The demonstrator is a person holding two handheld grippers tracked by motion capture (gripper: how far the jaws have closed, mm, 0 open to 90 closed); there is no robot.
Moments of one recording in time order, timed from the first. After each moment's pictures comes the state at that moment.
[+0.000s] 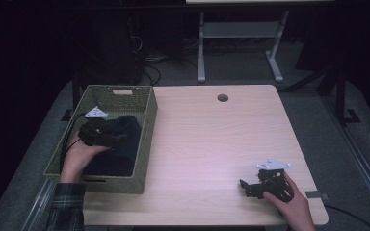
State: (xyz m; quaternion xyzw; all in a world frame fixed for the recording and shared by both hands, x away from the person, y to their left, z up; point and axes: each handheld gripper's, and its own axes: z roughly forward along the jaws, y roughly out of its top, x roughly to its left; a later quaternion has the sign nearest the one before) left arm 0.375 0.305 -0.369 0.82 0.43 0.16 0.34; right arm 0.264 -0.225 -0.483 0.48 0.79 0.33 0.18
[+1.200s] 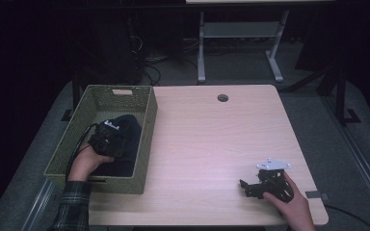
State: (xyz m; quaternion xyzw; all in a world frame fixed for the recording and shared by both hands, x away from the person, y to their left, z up) left arm 0.393 0.303 -0.430 0.86 0.47 0.11 0.18; right arm 0.264 -0.225 -0.483 0.48 0.79 0.33 0.18
